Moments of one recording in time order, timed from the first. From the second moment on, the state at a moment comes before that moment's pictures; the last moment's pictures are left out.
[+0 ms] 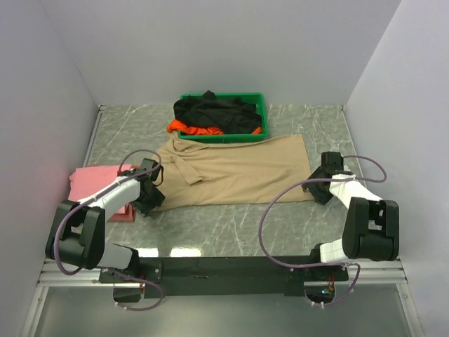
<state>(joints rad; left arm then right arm) -0.25 1.38 0.71 -0.70 -0.27 -1.08 -0.12 1.41 0.69 -0.43 0.10 0.67</state>
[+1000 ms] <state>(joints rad) -0.27 1.01 0.58 -0.99 -0.17 -1.33 -0.15 0.78 0.52 -0.76 0.07 0.79</state>
